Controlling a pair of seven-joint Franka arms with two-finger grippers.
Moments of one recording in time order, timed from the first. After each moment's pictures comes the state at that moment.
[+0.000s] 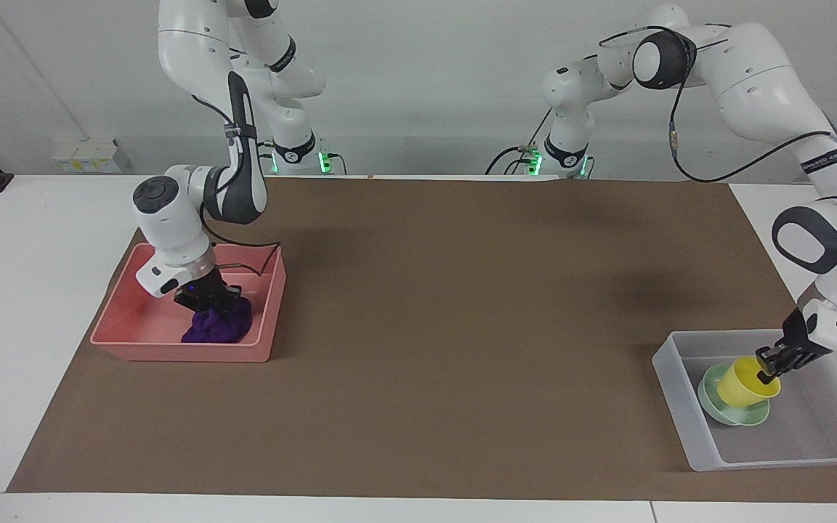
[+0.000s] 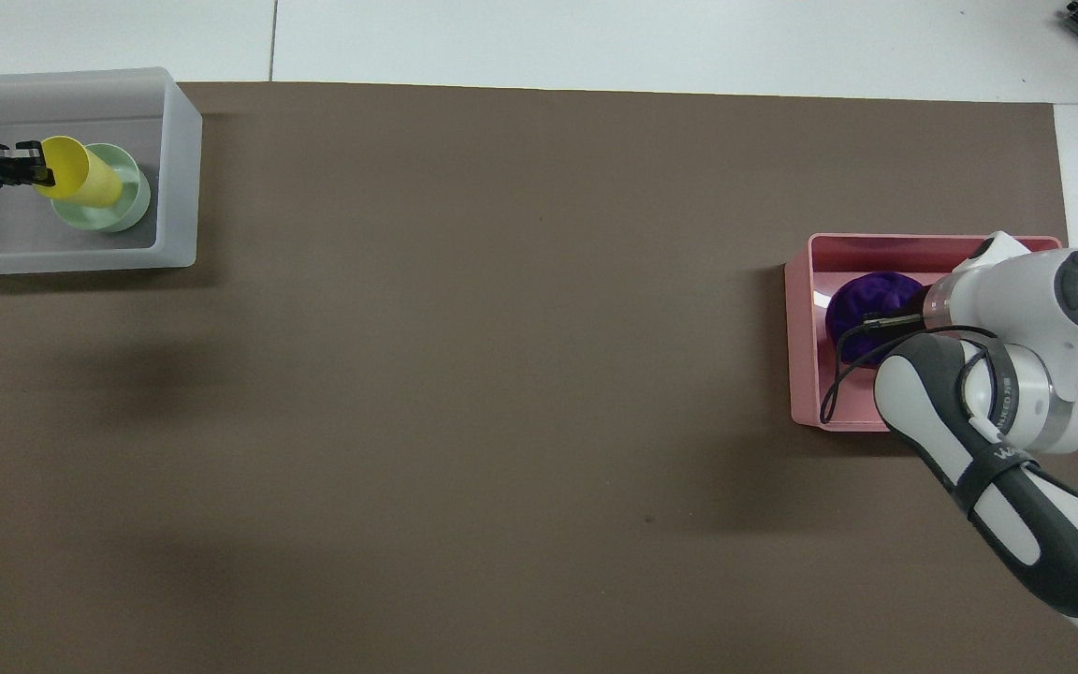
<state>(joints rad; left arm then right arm) 0.28 0.63 -0.11 -1.33 -0.05 2.19 0.09 -0.03 0.25 -0.08 -2.12 -0.02 2.46 -0.17</state>
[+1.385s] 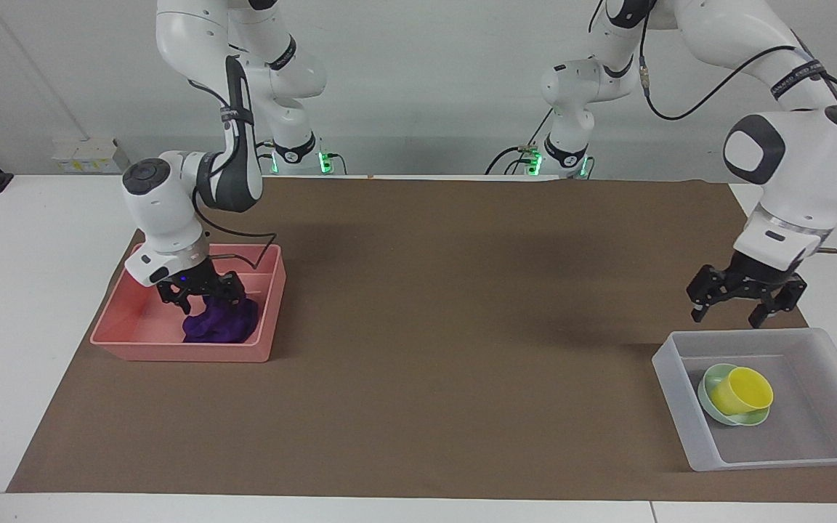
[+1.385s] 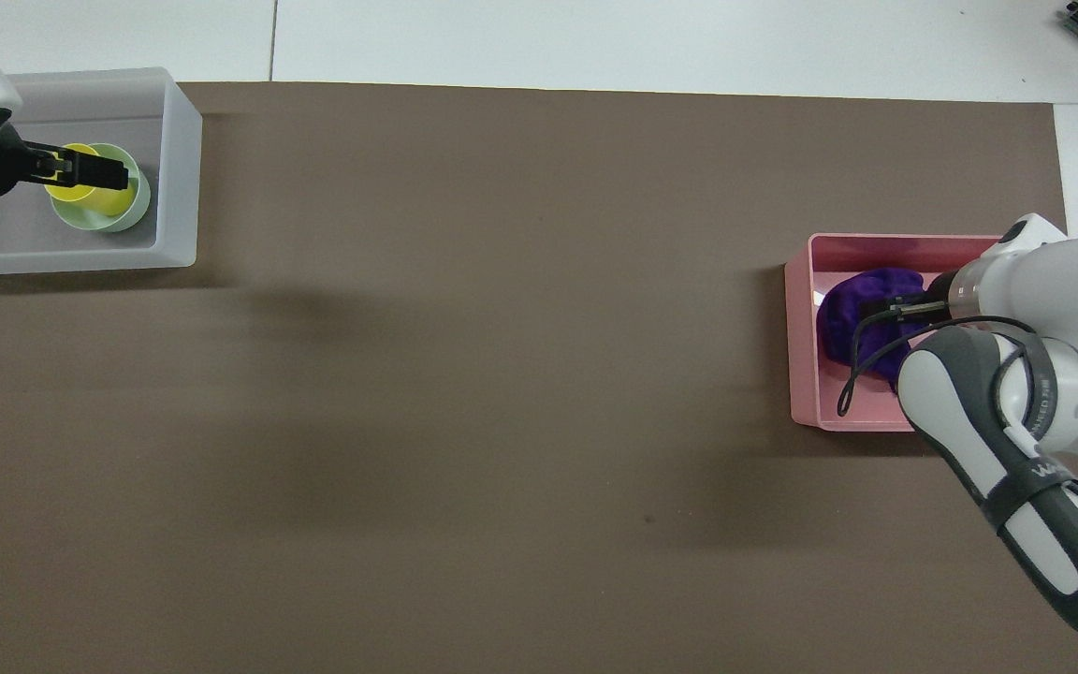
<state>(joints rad) 0.10 0.20 -0.13 -1.64 -0.02 2.11 0.21 -0.03 0.15 -0.07 -2.08 -0.01 2.38 -0.15</state>
